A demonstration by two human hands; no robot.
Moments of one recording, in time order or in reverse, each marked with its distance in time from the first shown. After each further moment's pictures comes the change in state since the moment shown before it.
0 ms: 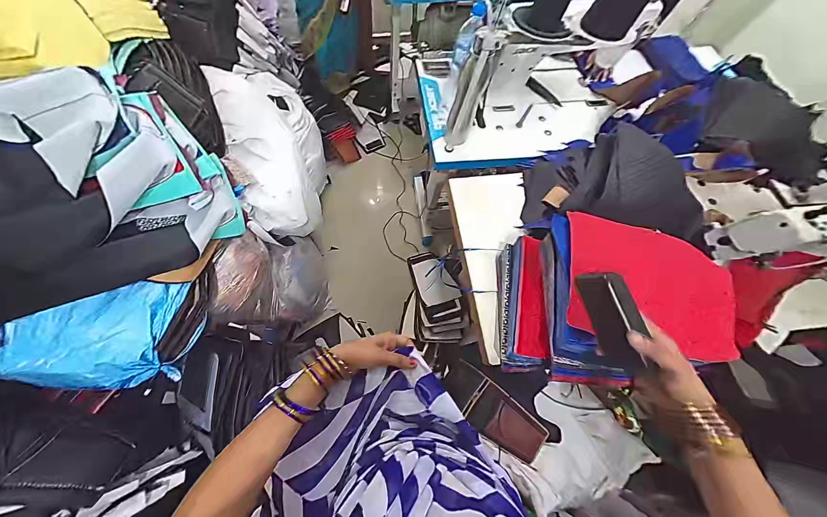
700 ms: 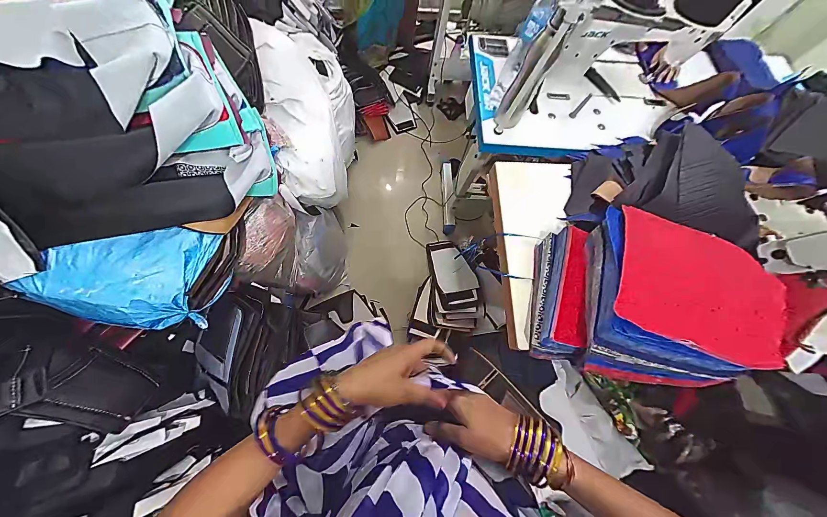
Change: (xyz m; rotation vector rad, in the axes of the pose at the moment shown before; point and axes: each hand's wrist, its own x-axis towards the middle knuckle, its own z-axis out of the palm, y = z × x) left_hand -0.097 -0.014 0.057 0.404 0.177 0.150; right_hand -0.106 -0.059 0.267 -0.843 -1.278 0.178
